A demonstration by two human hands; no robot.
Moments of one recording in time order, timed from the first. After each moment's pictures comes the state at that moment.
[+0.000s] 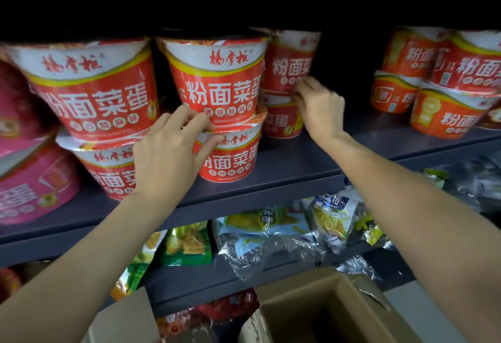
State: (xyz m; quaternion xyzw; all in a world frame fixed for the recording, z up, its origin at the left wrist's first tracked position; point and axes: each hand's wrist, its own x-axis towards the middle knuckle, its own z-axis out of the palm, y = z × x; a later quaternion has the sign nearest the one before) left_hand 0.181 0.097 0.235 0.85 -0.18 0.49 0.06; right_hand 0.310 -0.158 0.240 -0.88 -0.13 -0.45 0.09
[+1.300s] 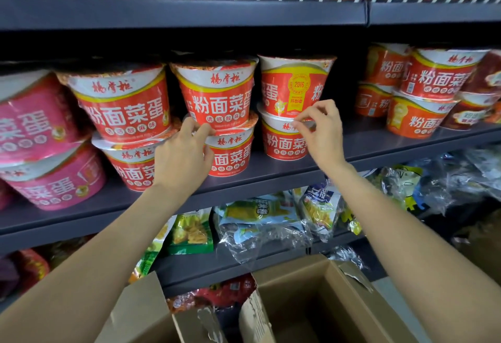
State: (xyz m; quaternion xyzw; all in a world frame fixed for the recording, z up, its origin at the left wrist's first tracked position) left_hand 0.152 0.085 0.247 0.92 -0.11 0.38 0.06; right_hand 0.225 -0.177 0.235 -0.84 -0.13 -0.41 0.34
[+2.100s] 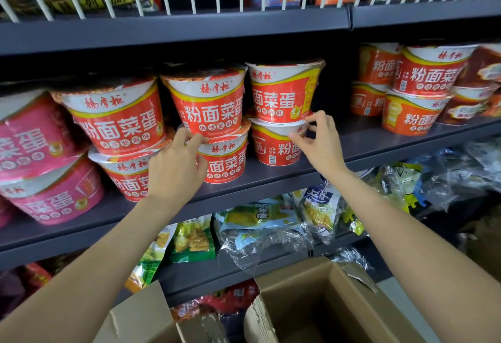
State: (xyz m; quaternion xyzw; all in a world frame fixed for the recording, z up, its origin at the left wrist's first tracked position) left_hand 0.152 0.087 0.247 0.91 -0.12 0.38 0.06; right_hand 0.218 -0.190 0.223 -0.84 -0.08 -0.30 0.44
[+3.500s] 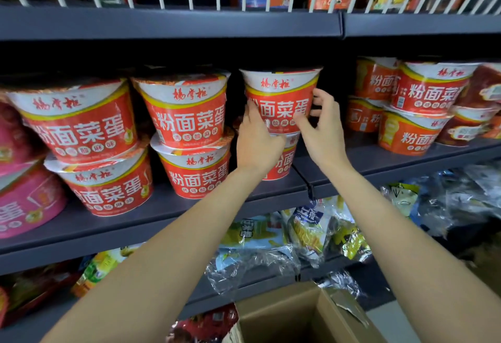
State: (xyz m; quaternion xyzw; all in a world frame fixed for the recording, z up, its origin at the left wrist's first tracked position) left_hand 0.220 -0.077 0.268 0.83 -0.11 0.26 0.48; right_hand 0.233 -0.204 0.268 -0.80 -0.09 -0.34 0.48
